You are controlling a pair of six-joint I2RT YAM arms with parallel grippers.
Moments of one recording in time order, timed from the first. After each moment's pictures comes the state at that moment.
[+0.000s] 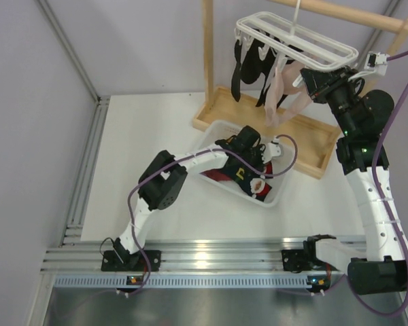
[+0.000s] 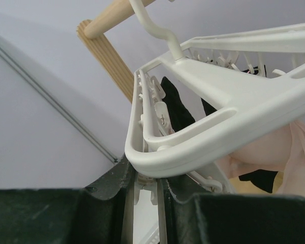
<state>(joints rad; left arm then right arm) -0.86 2.29 1.78 -0.26 0.43 0.48 0.07 1.09 1.30 0.04 -0.23 0.62</state>
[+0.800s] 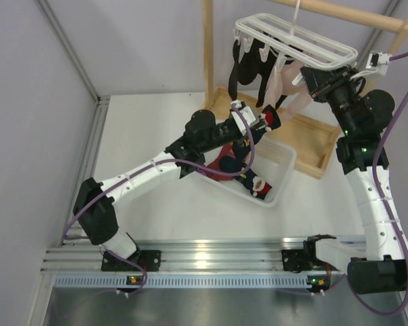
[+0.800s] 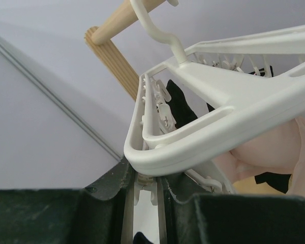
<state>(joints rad) -0.87 1.58 1.36 0.32 0.33 0.25 0.07 1.09 1.30 0.07 -0.24 0.68</state>
